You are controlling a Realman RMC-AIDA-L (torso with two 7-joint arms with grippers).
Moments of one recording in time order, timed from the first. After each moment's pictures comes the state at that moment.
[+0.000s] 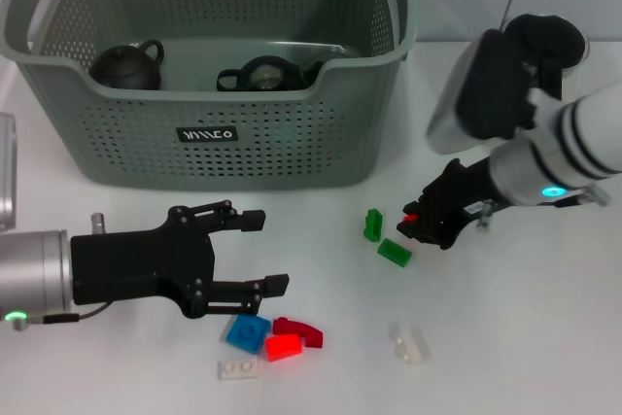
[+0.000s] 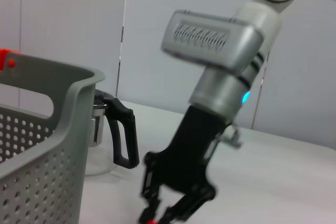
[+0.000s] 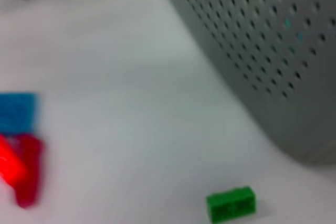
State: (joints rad) left arm -0.41 -2.17 0.63 0.76 2.08 1.70 -1.19; right arm 0.75 2.10 -1.44 -0.84 -2.41 -1.11 2.04
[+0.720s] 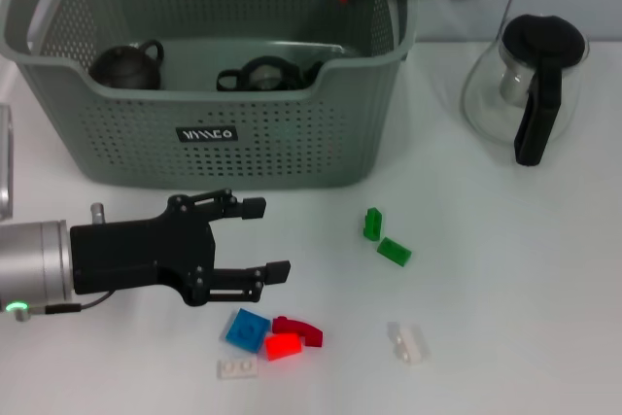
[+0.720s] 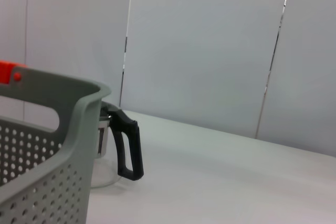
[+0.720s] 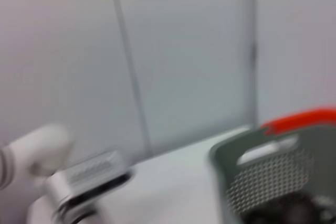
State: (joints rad) left arm -0.43 -2.17 0.61 0.76 2.07 1.71 -1.19; right arm 0.90 2.06 -0.88 -1.48 -2.04 -1.80 2.38
